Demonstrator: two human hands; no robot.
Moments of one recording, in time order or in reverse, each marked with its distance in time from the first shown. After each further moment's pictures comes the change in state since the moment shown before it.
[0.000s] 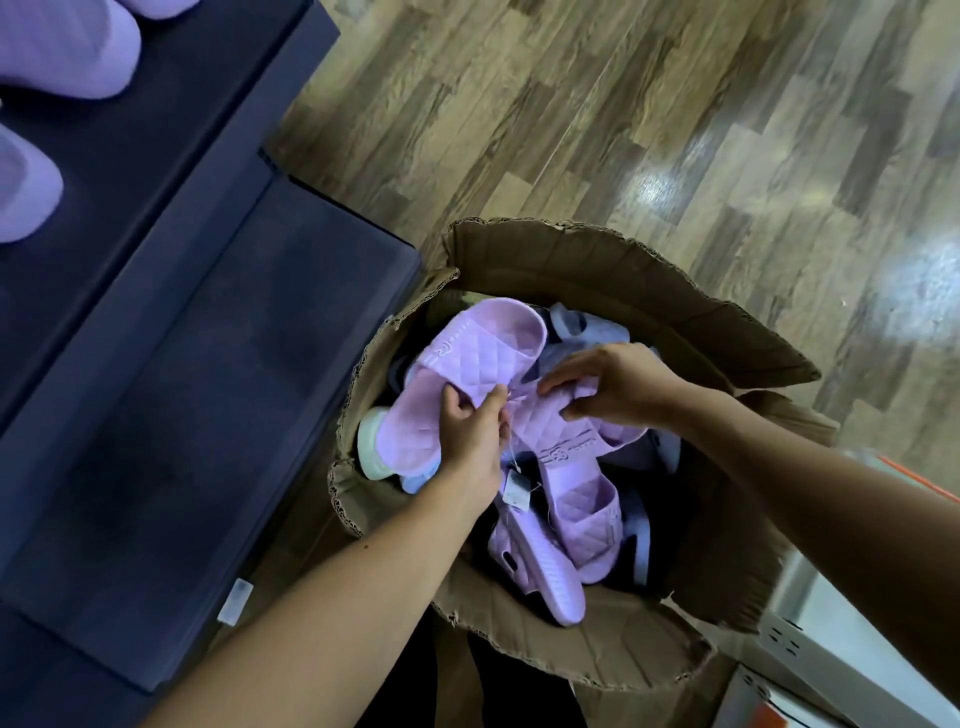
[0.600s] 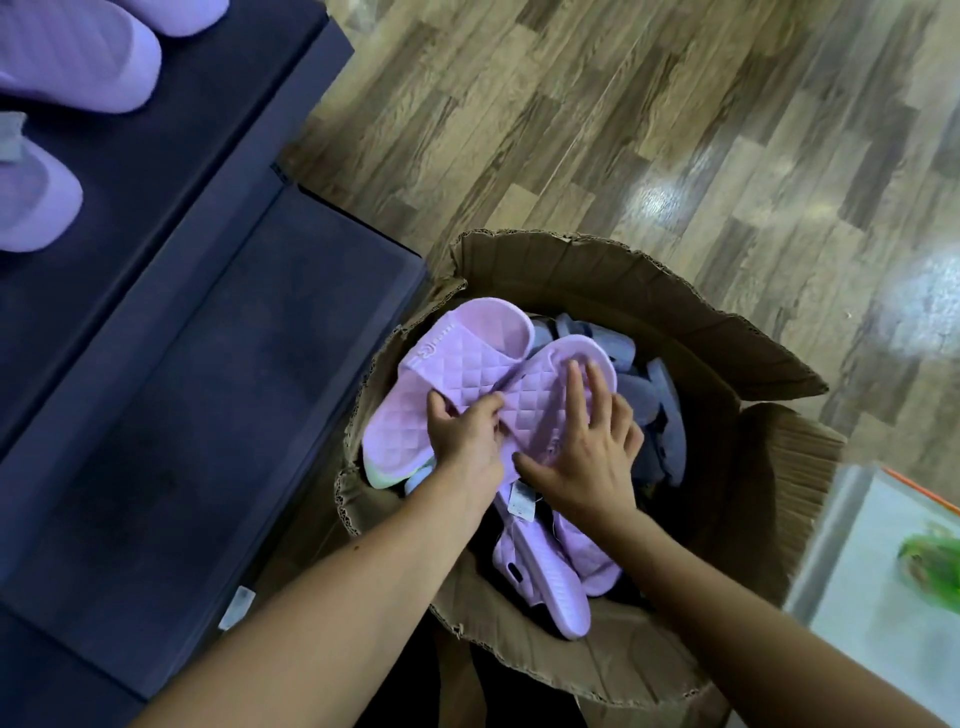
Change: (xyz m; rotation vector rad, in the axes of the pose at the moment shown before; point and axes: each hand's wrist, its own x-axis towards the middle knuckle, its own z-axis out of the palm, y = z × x) left_hand -0.003 0.017 0.005 -0.203 0.127 0.015; right_hand -0.020 -0.044 0.088 0.115 0.370 0.425
